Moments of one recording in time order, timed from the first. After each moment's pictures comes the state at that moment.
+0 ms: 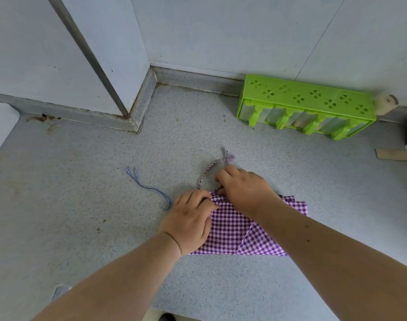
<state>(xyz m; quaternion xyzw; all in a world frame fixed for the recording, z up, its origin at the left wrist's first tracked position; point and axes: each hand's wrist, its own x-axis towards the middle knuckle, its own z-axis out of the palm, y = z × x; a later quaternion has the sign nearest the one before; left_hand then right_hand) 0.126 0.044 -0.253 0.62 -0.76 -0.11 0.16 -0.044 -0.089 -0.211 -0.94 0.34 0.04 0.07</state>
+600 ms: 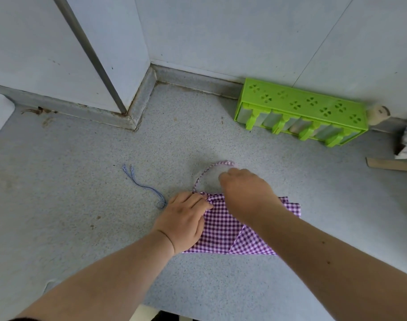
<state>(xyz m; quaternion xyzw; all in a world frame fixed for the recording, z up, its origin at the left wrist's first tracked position) 0.125 0.041 -0.254 0.62 -0.76 -0.10 0.16 -0.035 -0.075 -0.143 -0.89 0.41 0.15 0.12</state>
